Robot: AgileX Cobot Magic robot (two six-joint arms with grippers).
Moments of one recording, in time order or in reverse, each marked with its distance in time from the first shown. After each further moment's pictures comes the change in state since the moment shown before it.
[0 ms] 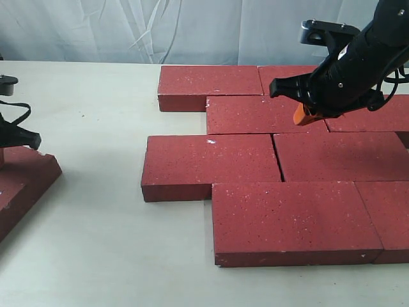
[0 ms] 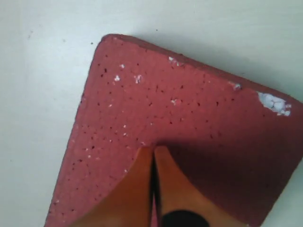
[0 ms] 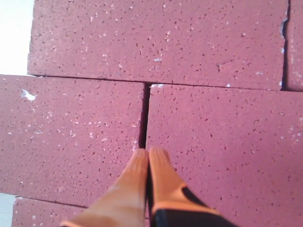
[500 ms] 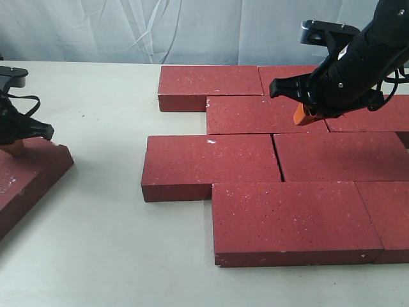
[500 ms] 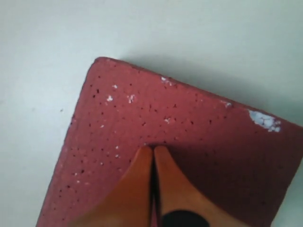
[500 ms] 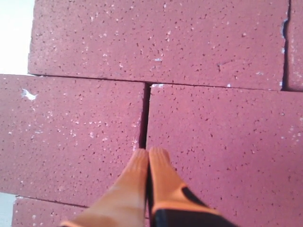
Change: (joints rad) left arm 0.008 0.046 -0.006 -0.143 -0.167 0.148; right arm 0.000 0.000 0.000 0.000 0.002 -0.002
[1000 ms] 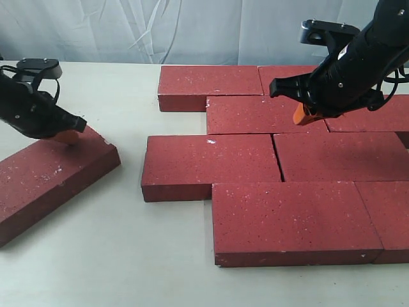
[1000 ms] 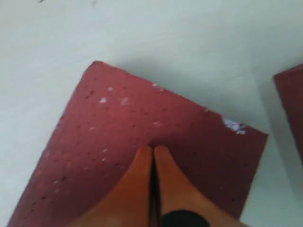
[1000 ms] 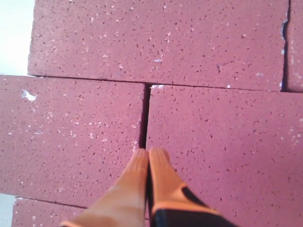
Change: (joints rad) left arm -0.008 0.027 0.004 -0.676 -0.060 0.721; right arm 0.000 0.000 0.000 0.000 -0.002 0.000
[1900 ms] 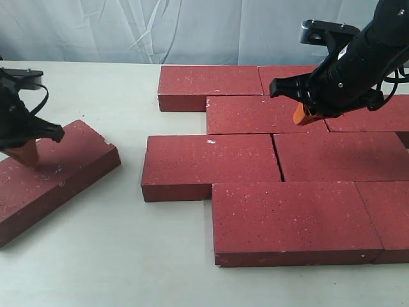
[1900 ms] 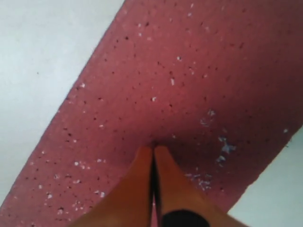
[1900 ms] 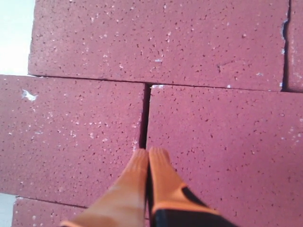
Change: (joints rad) left arm -0.024 -0.047 -0.070 0.529 0.326 -0.591; right arm 0.000 0.000 0.000 0.000 0.000 0.000
